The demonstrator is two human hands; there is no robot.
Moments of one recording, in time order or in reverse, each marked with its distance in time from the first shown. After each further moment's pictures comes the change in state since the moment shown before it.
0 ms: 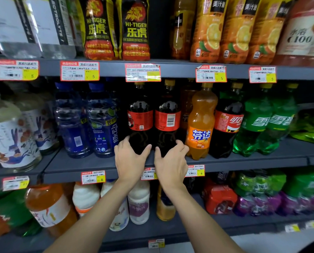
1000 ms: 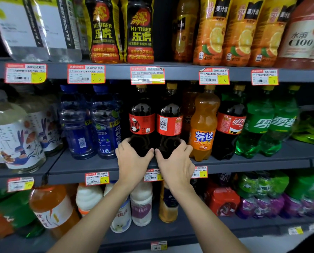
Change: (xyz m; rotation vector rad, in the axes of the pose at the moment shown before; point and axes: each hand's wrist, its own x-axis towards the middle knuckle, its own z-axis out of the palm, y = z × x) left_hand -0.003 0.006 -0.013 -0.057 -0.049 -0.051; right_hand 0.003 0.004 -0.007 -0.063 0.011 -0.040
